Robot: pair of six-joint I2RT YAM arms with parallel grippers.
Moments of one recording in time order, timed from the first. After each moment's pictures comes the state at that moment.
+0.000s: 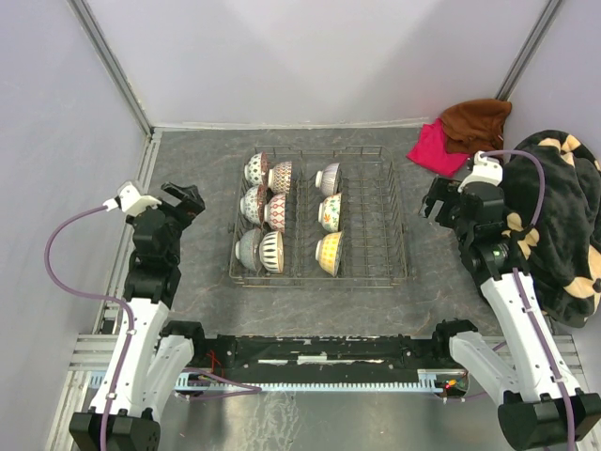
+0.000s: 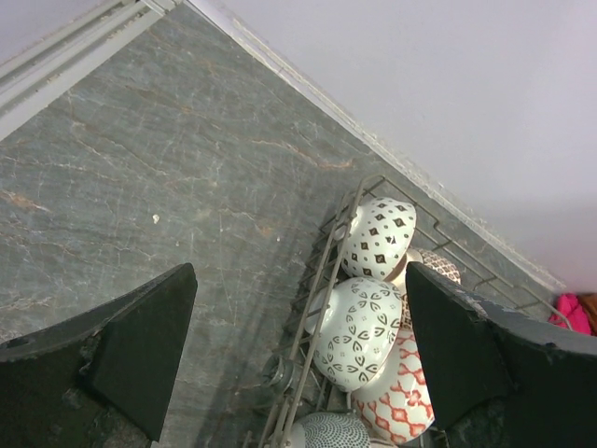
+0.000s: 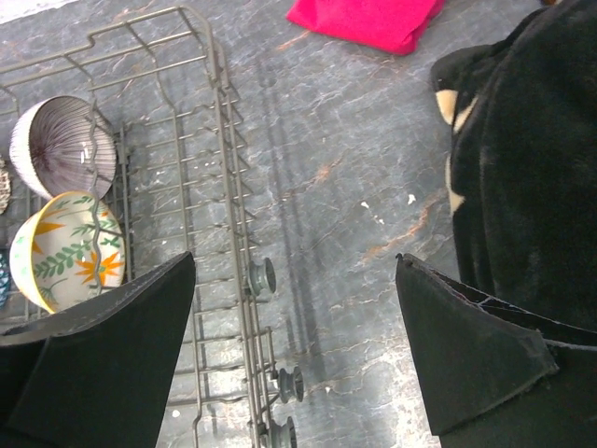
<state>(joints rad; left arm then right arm) -0.05 0.66 0.63 -0.11 -0.31 -0.61 0.14 0.84 0.89 -0.50 0.24 0.30</state>
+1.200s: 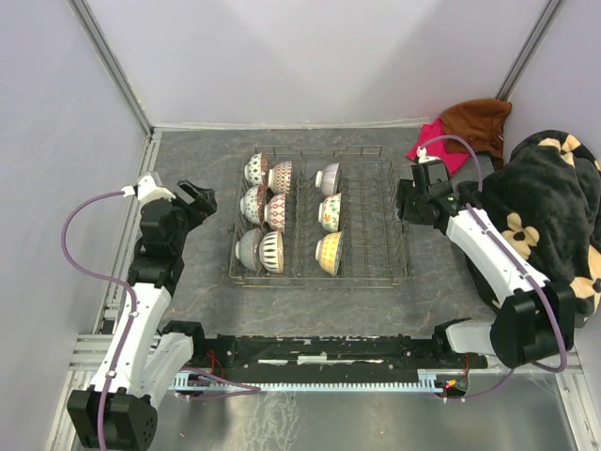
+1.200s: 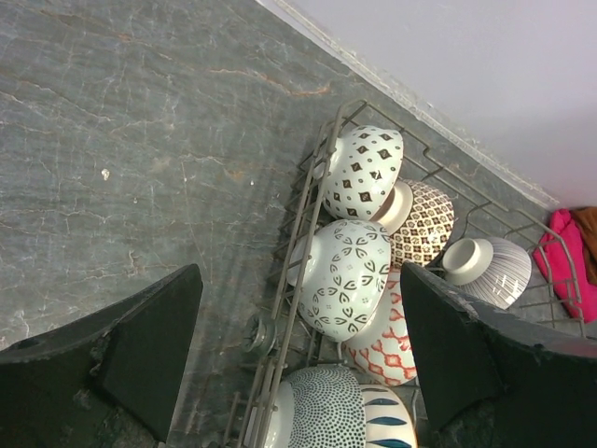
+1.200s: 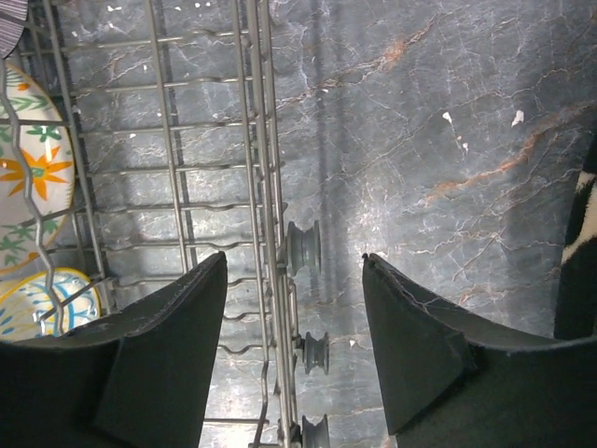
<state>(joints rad) -0.06 0.78 0.66 -0.14 -0.12 -0.59 0.26 1.30 1.03 -0.63 0.17 0.32</state>
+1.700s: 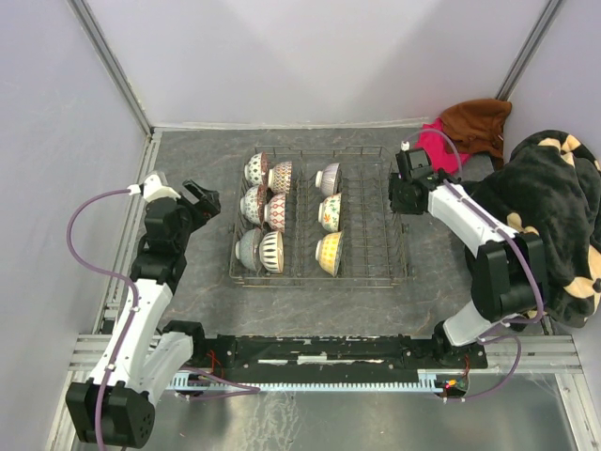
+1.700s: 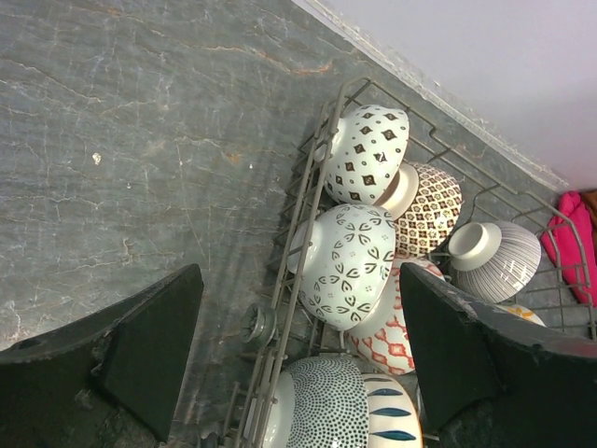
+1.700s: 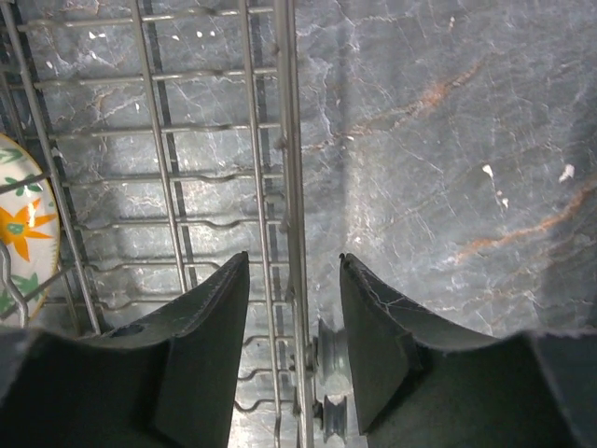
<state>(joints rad) -0.08 0.81 0.66 -0.15 -0.12 -0.59 0.26 1.56 1.15 -0.59 0.17 0.30</state>
